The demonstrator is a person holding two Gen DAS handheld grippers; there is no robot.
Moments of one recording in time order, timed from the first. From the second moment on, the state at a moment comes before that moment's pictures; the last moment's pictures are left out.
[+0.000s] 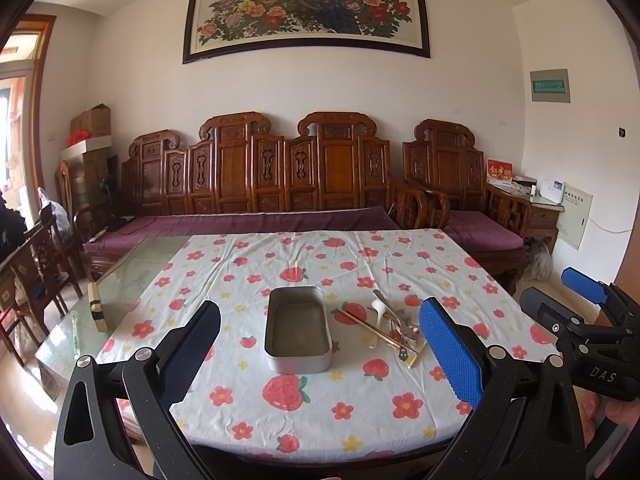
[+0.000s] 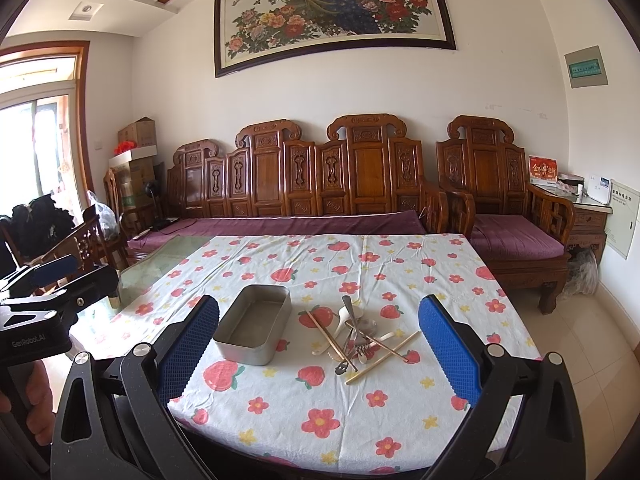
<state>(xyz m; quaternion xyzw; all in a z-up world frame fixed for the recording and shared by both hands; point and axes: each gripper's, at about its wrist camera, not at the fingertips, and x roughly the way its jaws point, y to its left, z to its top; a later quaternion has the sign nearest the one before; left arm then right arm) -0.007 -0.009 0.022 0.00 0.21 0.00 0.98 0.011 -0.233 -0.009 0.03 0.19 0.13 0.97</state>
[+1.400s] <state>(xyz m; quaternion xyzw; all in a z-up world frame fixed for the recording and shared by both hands) 0.069 -0.013 -0.048 0.02 0.28 -0.04 0.96 0.096 -0.254 -0.074 0.00 0.26 0.12 0.96</state>
